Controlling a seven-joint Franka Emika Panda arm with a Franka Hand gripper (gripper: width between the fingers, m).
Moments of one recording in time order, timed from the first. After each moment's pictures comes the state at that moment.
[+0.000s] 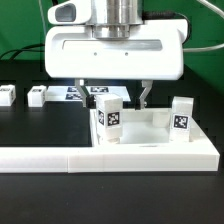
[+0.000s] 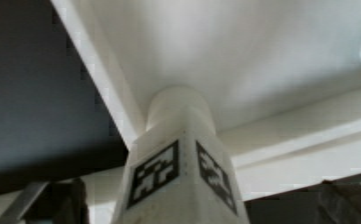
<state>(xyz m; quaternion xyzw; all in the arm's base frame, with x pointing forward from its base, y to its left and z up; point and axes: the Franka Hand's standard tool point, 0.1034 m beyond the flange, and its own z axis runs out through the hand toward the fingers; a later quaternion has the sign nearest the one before) 0.613 0.011 0.079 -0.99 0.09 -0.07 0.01</state>
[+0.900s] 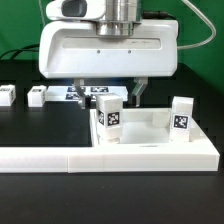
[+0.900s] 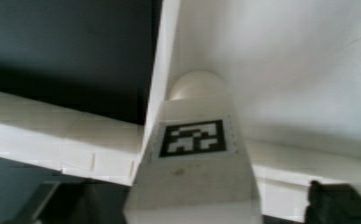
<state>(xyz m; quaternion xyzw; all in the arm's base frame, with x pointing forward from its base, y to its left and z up) 0.619 0.005 0.083 -0.99 -0.11 -0.07 -0.02</state>
